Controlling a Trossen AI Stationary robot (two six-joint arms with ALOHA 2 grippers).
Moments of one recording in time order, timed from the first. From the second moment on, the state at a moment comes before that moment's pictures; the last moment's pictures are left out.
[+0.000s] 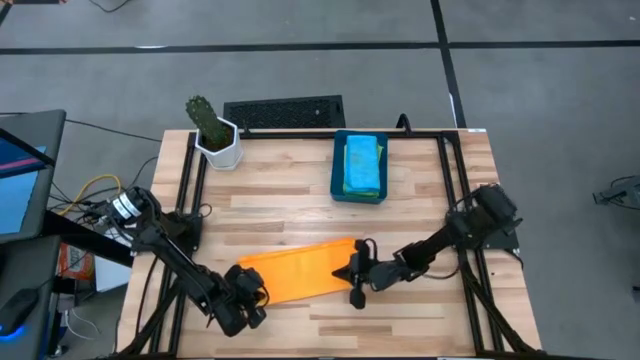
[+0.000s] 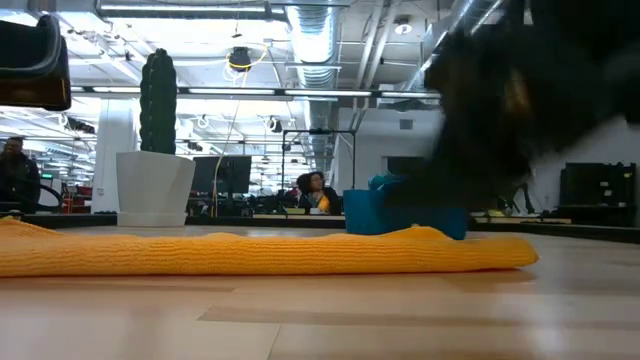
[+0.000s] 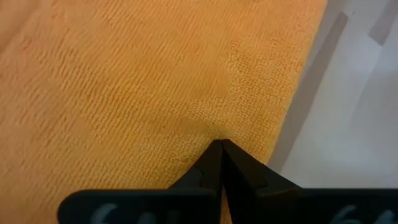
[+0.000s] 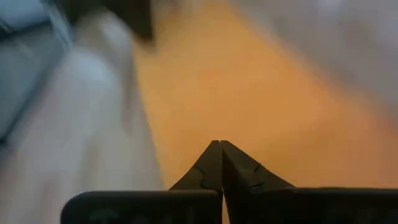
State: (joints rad) left arm -0.83 1.75 0.79 -0.34 -0.44 -1.46; right arm 0.51 1.87 0.71 0.67 0.45 0.45
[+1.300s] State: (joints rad) left arm -0.71 1.42 0.79 -0.39 -0.64 -1.12; right arm 0.48 2.09 0.76 0.69 0.45 0.41
